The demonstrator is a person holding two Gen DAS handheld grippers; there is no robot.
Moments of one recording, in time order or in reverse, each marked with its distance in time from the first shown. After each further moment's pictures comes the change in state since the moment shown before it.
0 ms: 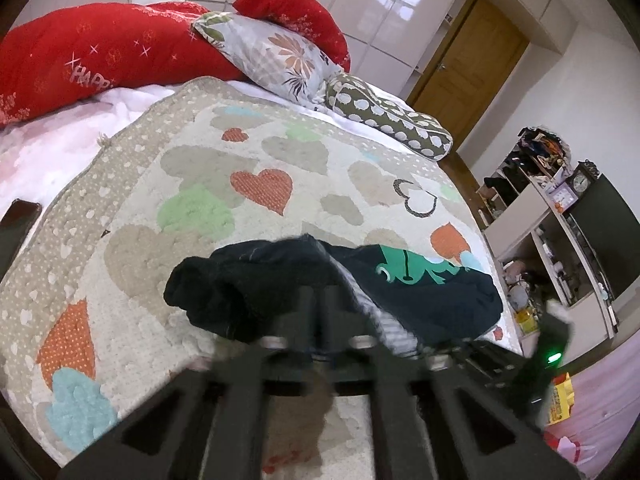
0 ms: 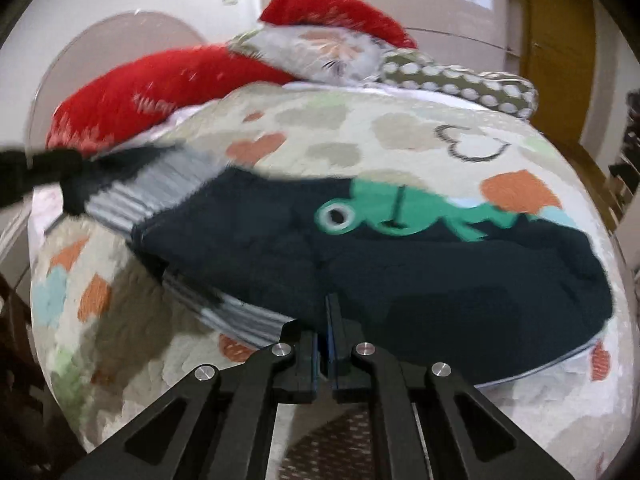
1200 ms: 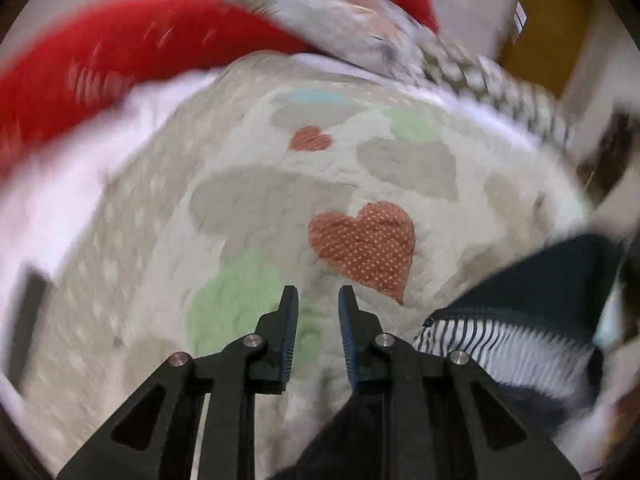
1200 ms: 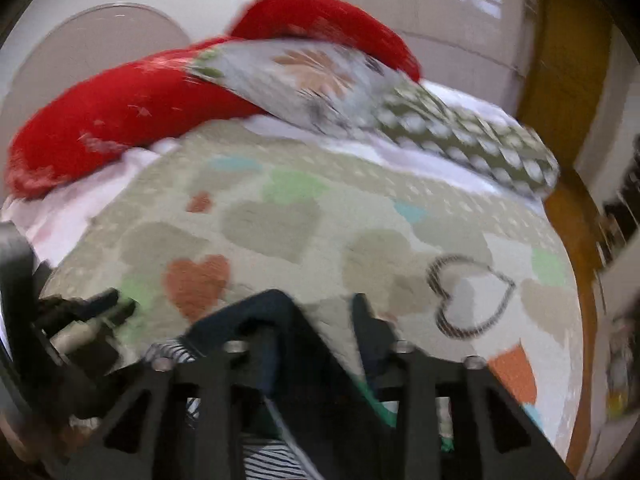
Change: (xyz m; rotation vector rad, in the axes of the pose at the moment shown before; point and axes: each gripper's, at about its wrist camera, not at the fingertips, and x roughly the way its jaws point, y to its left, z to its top) left arm 0.125 0.069 0.097 -0.074 0.113 0.292; right arm 0.076 -0.018 0.198 -0.043 0.074 -0.078
